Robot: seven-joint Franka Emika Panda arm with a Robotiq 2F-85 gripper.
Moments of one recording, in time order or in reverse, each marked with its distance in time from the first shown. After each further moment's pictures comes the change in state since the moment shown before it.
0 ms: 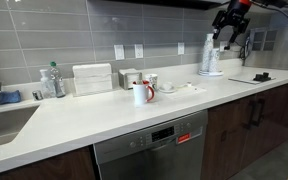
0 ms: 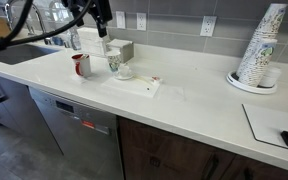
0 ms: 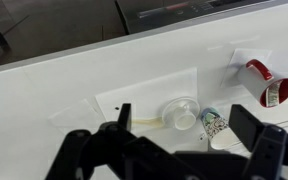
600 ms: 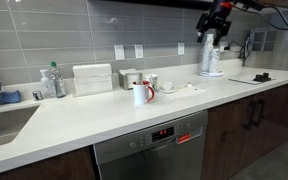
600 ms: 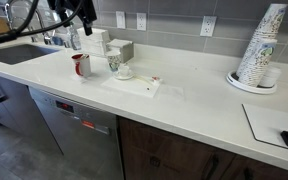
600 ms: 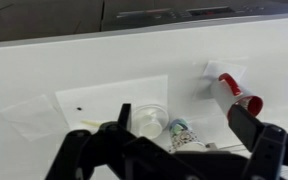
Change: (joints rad) arm 0.032 0.022 0.132 -0.010 0.028 0.012 0.014
